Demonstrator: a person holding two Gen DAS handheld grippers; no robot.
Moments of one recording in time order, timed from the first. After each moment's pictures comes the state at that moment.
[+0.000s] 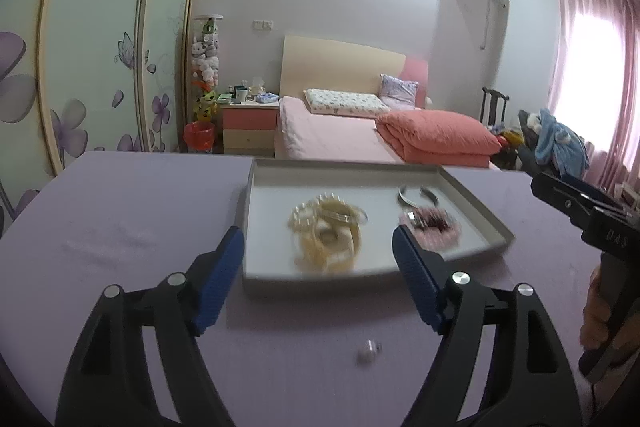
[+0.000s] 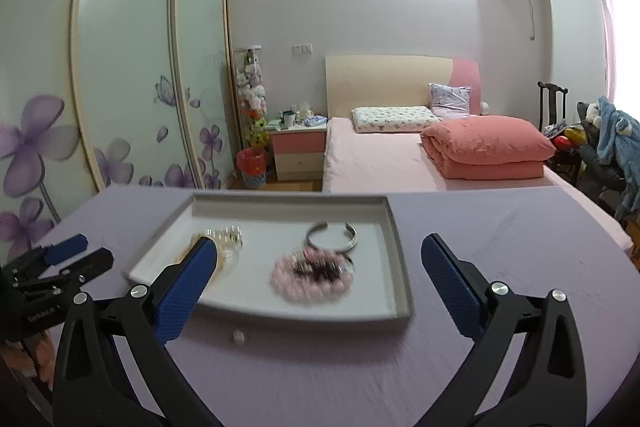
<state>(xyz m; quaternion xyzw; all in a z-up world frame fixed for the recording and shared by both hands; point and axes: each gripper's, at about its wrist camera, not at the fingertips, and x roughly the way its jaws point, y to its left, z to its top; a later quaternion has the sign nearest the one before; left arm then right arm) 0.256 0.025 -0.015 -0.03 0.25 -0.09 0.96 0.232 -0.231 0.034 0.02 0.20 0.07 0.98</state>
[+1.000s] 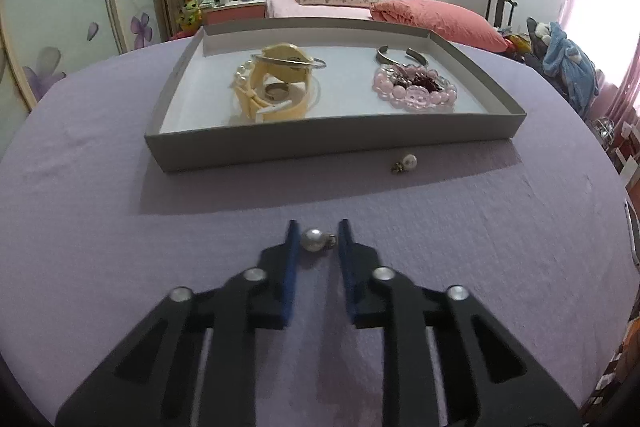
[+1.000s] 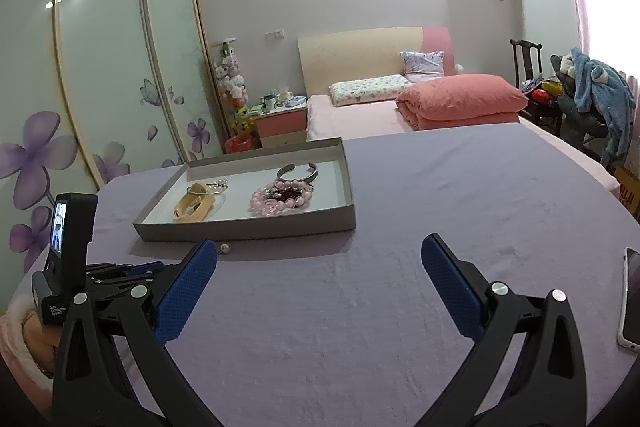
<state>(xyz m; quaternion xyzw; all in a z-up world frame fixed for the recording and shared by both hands) 0.282 -0.036 -0.080 0.01 0.43 -0.10 0.90 0.161 -0.277 0.005 0.08 0.24 0.05 0.97</state>
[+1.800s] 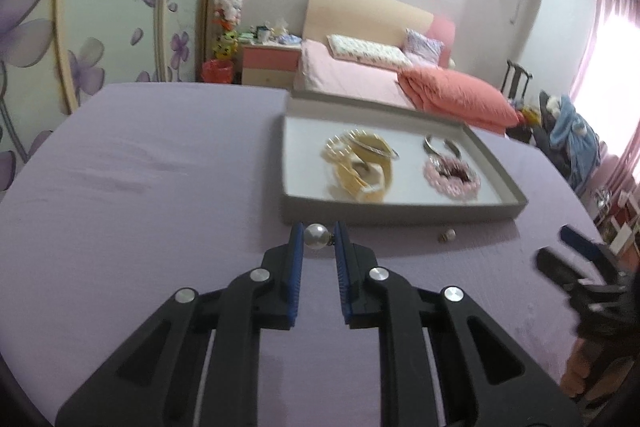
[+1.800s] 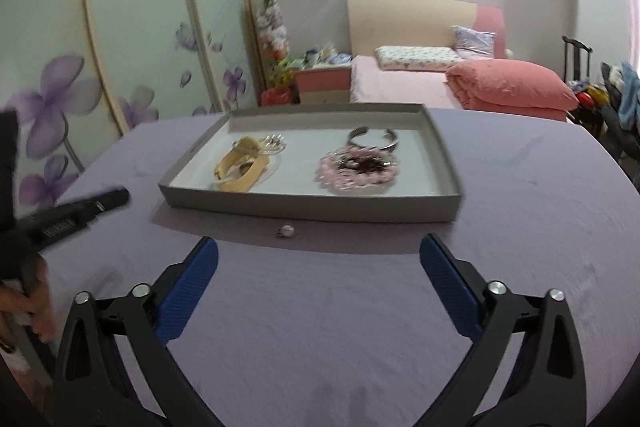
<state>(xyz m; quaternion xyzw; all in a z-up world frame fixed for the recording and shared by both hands) 0.255 0.062 -0.019 -0.07 0.34 -0.06 0.93 0.213 -0.198 -0.013 0.02 0.31 0.12 0.94</state>
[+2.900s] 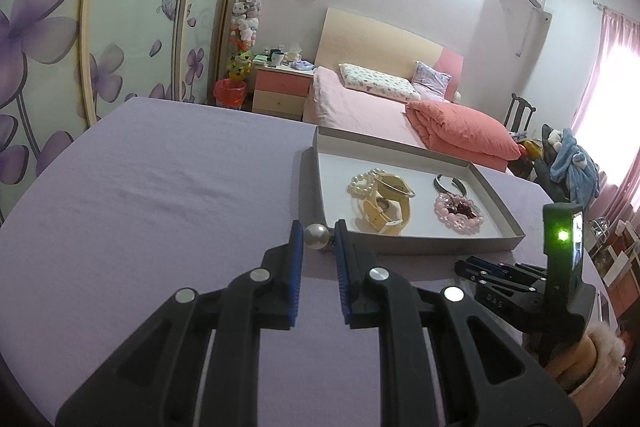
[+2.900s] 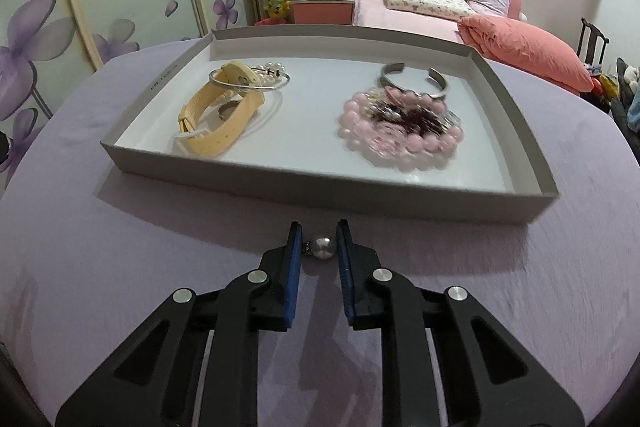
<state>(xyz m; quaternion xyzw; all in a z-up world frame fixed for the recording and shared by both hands) 0.239 0.098 0.005 -0.10 0.30 -0.05 0.95 0.270 -0.163 -0.051 -0.02 0.42 0.10 0.90</state>
